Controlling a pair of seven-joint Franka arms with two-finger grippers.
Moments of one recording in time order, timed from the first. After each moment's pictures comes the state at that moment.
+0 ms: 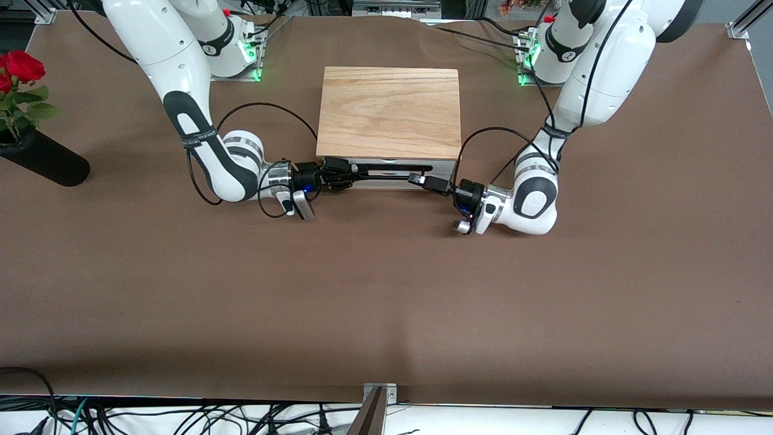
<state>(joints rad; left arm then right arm) -0.23 0.80 -0.11 -1.83 -1.58 1.60 0.73 0.24 0.65 0.17 -2.05 1.77 1.79 -1.25</state>
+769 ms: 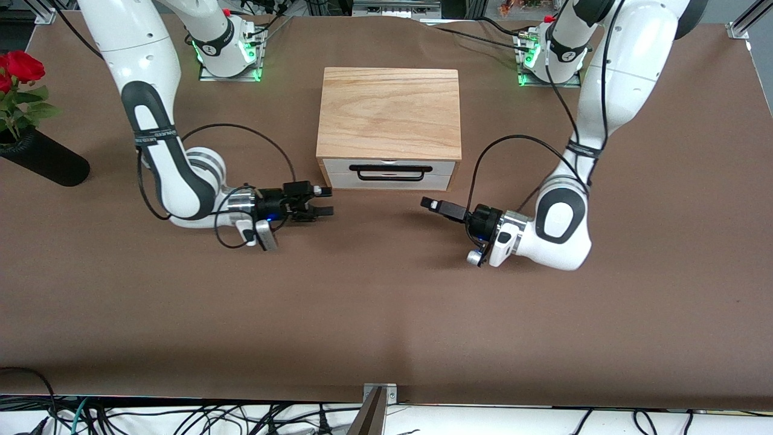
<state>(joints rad) -0.22 0.78 -0.05 -1.45 -1.20 1.61 0.35 0.26 0.60 -0.05 -1.87 1.51 1.74 -1.05</state>
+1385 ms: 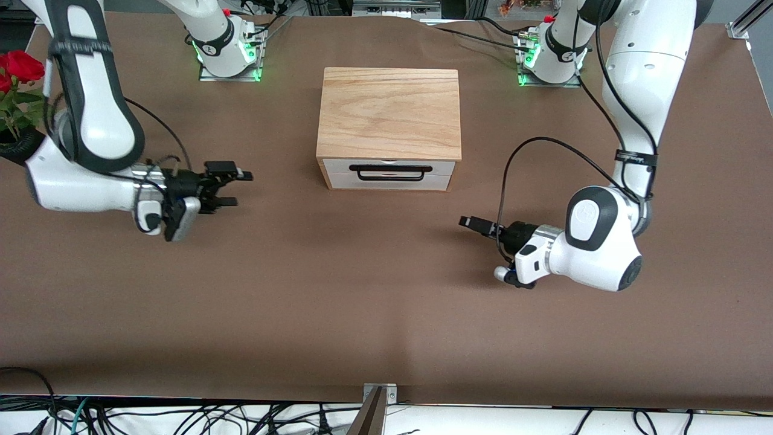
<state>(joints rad) -0.21 0.77 0.04 -1.28 -0.70 1.62 0.22 0.25 0.26 -0.22 -1.85 0.68 1.75 -0.77</state>
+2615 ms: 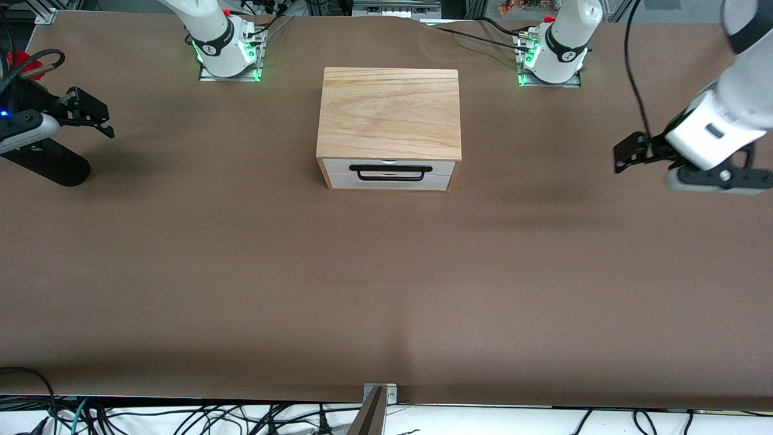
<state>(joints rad) -0.08 0.06 -0.02 -1.55 0.01 1.56 -0.08 0.25 -0.04 -0.24 -1.66 0.02 1.62 -0.39</state>
